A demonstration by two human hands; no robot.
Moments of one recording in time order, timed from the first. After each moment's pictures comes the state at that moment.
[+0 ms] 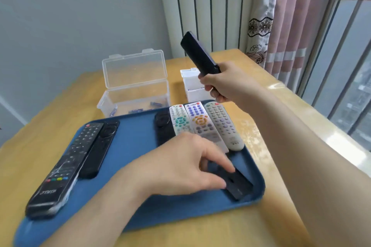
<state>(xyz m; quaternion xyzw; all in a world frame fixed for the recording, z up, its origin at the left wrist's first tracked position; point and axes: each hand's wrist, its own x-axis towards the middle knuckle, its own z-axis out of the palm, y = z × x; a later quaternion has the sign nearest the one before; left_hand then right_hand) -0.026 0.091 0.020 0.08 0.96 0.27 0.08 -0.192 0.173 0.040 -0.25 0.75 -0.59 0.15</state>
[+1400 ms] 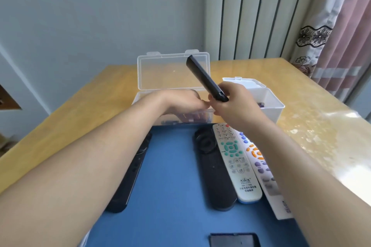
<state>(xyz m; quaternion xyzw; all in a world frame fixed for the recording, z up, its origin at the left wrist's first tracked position) -0.150 -0.075 0.028 -0.16 0.93 0.30 0.13 -0.205 0.060 -0.001 -0.33 0.82 -0.47 0.02</state>
